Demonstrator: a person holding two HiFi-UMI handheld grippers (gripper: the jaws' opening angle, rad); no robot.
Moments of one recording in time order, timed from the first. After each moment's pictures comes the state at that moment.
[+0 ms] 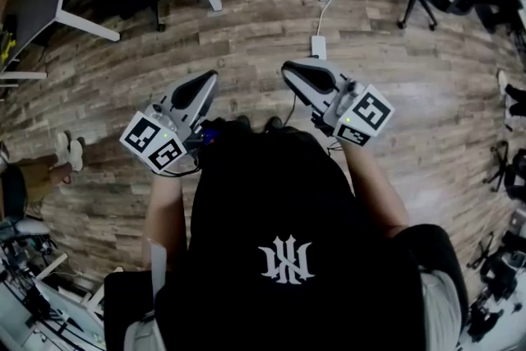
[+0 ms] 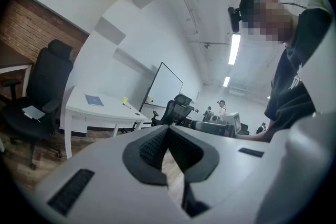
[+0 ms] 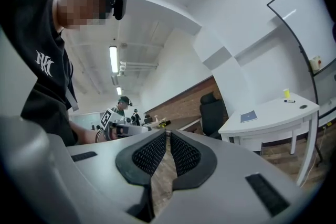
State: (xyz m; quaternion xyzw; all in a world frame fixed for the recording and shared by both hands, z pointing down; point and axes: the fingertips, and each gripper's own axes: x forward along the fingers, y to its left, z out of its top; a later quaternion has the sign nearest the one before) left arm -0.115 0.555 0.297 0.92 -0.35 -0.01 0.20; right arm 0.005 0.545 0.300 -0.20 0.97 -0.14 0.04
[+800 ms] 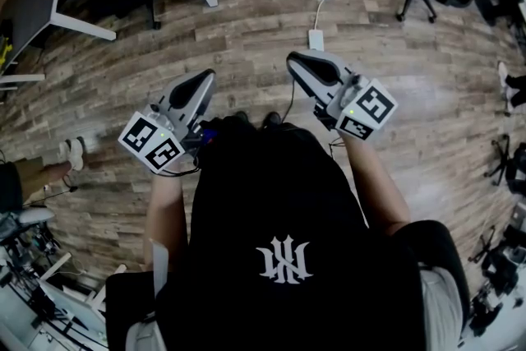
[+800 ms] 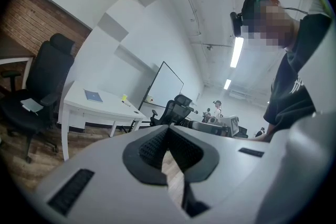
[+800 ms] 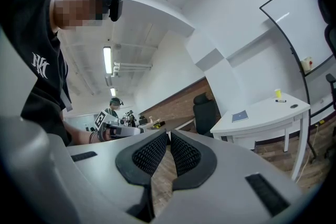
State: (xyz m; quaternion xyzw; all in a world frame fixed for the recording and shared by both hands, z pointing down) left arm -0.100 0.549 0.302 0.91 -0.34 -0.02 0.22; right arm 0.034 0.526 0.306 -0.23 0.96 -0.15 0.04
